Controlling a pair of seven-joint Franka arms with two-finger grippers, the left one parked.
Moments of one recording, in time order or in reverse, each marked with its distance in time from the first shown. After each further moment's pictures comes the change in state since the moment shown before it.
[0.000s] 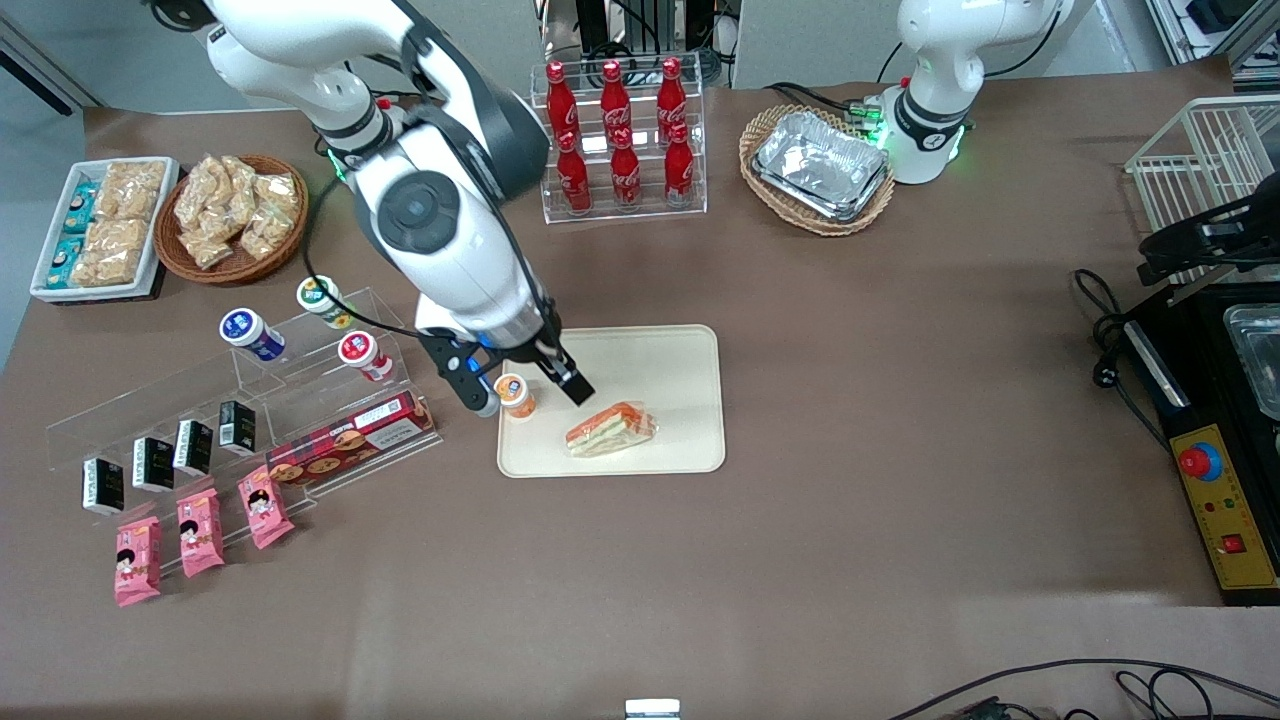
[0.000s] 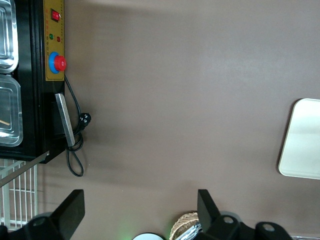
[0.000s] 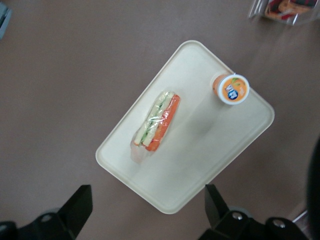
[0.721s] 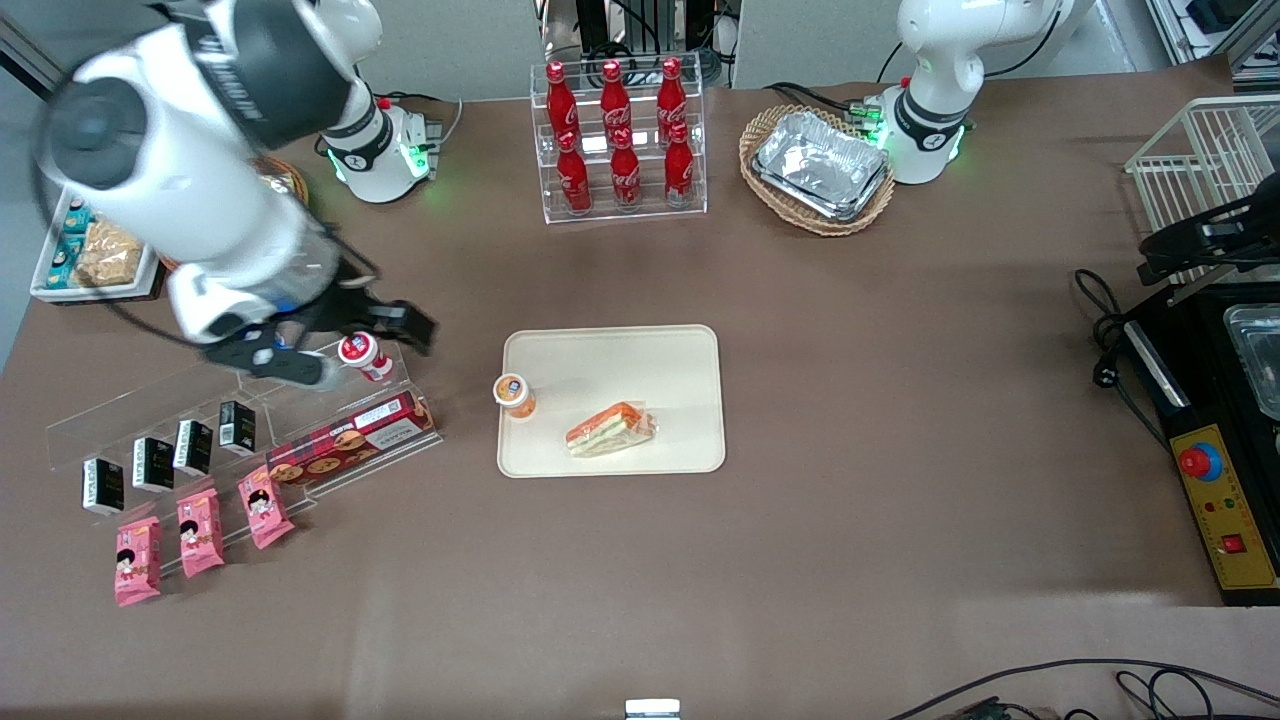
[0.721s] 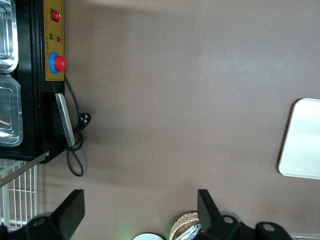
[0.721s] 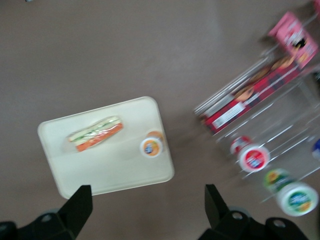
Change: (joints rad) arm -0.271 -0.202 0.020 -0.001 -0.026 -0.287 -0.834
